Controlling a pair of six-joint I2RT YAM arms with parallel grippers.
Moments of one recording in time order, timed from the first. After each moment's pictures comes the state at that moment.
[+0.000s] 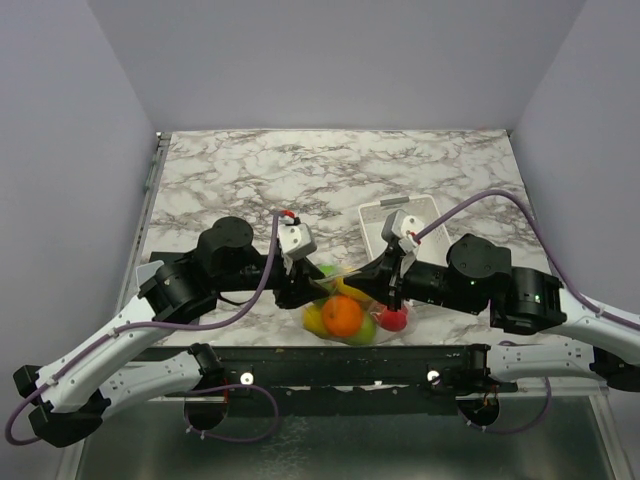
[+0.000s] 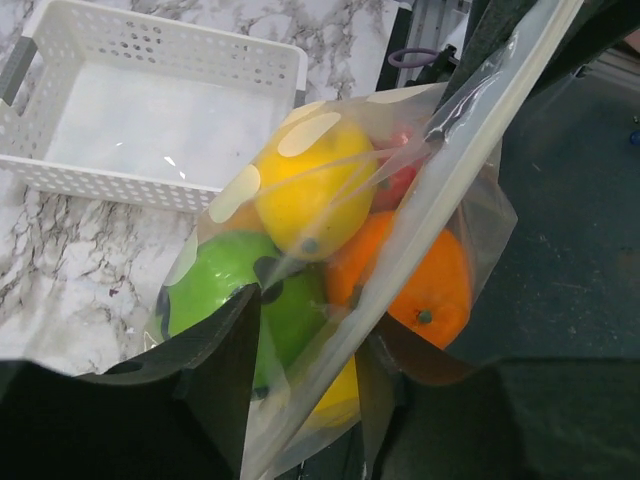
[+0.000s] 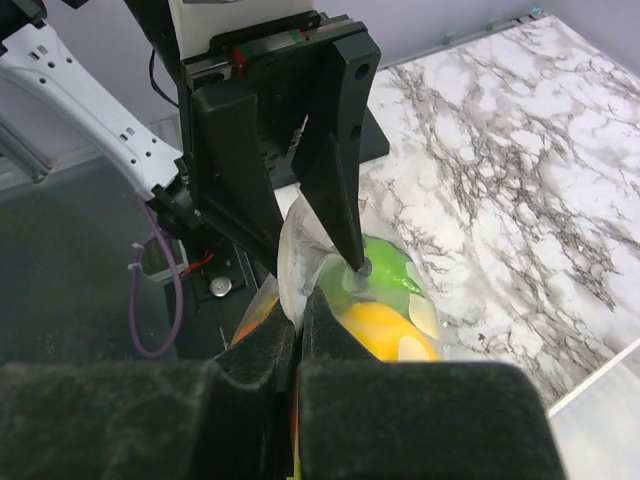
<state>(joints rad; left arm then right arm) -0.92 0.84 1.07 -0.56 0.44 -0.03 1.34 0.93 1.24 -0.46 0.12 0.08</state>
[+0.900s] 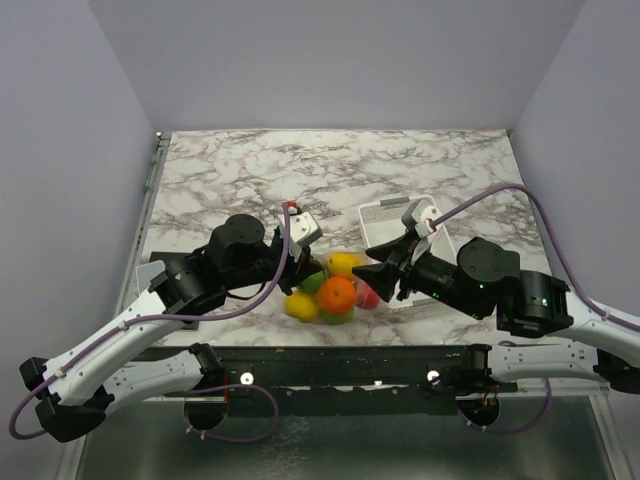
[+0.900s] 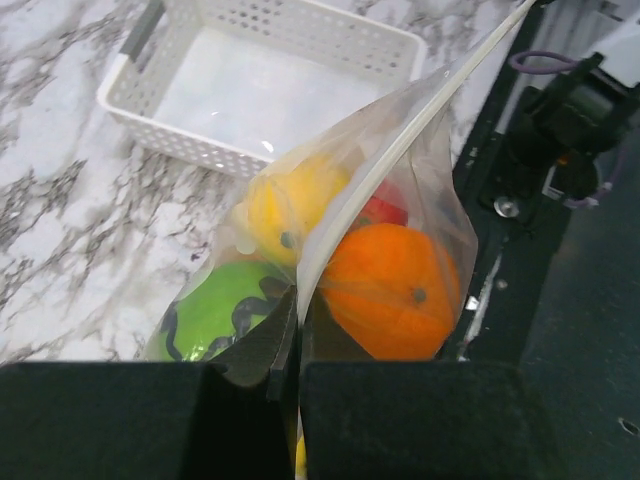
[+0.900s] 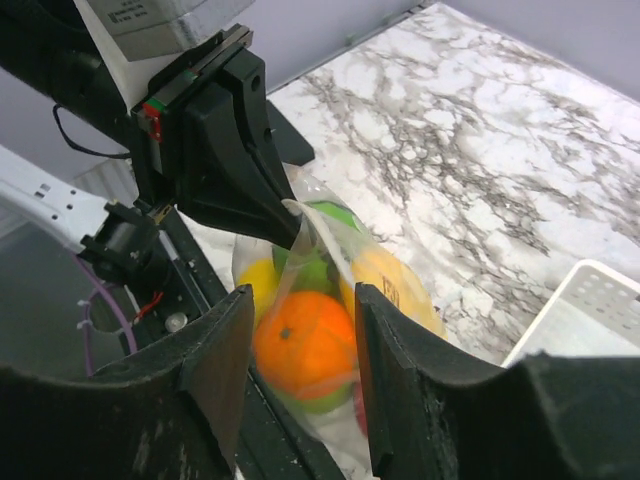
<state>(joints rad) -0.92 0.88 1.07 -0.56 0.25 -0.04 1.34 0.89 1.20 -0.47 0.34 0.15</state>
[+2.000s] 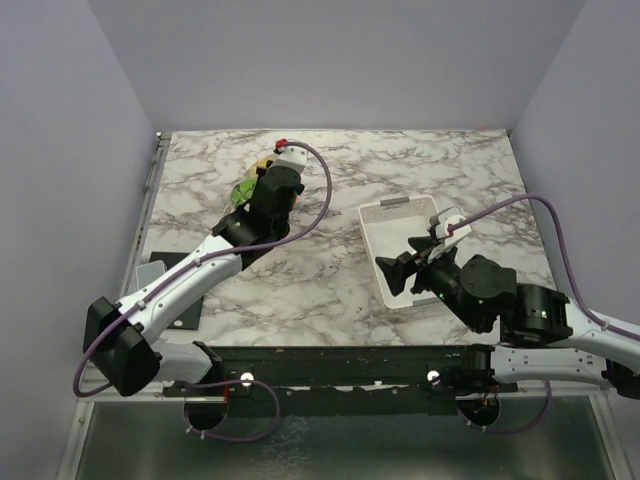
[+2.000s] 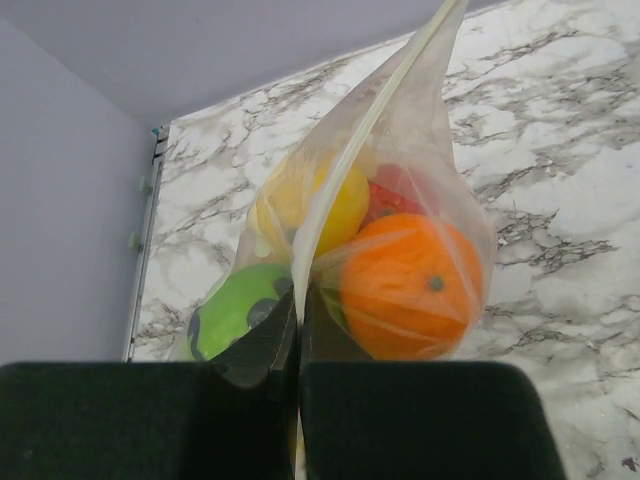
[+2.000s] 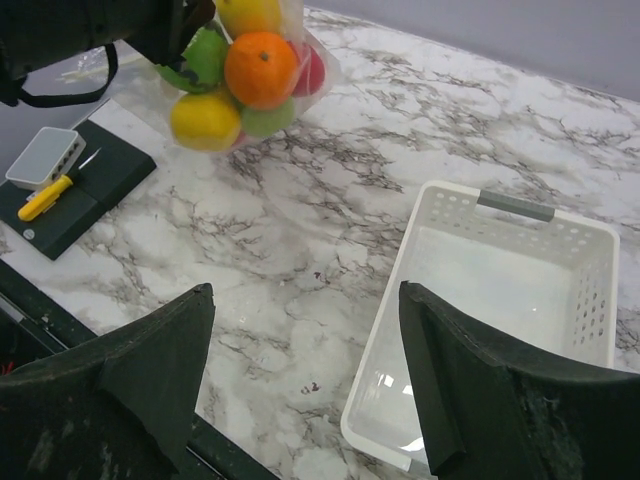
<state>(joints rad) -0.72 1.27 1.16 -0.24 -0.75 0.11 1.34 0.75 1.01 -0.47 0.75 0.22</state>
